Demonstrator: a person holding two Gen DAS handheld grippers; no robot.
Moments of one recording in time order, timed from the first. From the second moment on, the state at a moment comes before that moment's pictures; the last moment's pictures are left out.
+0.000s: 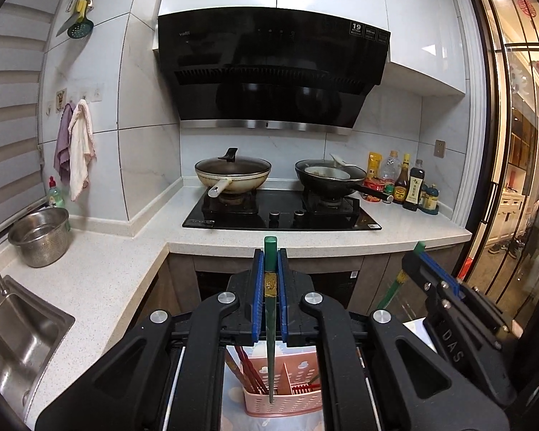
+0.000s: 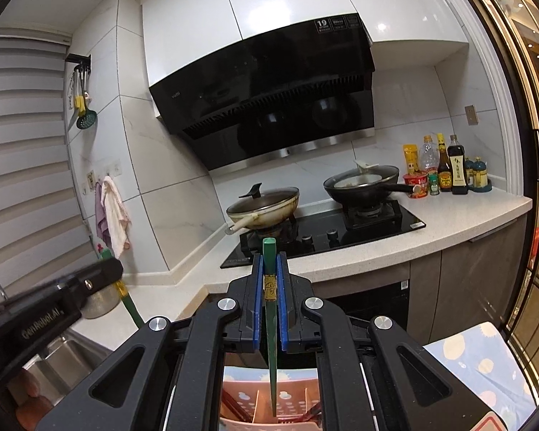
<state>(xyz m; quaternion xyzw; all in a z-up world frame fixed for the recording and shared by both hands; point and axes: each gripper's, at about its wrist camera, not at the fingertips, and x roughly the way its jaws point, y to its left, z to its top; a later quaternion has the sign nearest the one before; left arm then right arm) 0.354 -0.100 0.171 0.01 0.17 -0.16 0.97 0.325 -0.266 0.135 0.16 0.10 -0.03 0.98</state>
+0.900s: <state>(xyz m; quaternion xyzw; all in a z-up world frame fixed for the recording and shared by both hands) 0.370 -0.117 0.154 0.01 0.18 -0.18 0.97 0.336 -0.253 0.091 0.15 0.16 -0.01 0.98</state>
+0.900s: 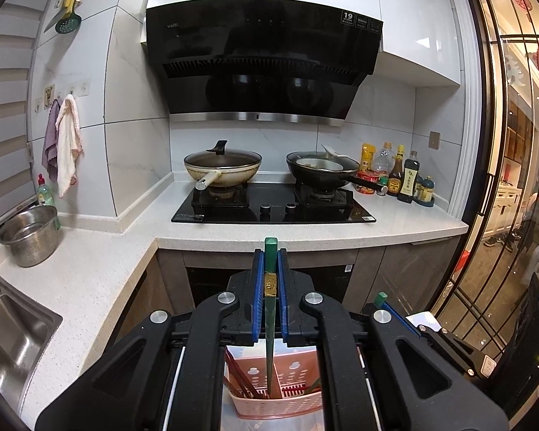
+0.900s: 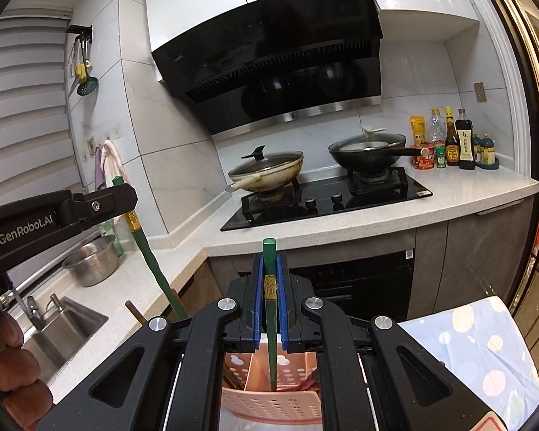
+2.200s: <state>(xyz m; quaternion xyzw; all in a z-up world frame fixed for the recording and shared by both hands) 0.230 -0.096 0.102 0.05 0.25 -0.15 0.96 0.171 -0.227 0.081 0.08 0.23 -0.08 0.97</state>
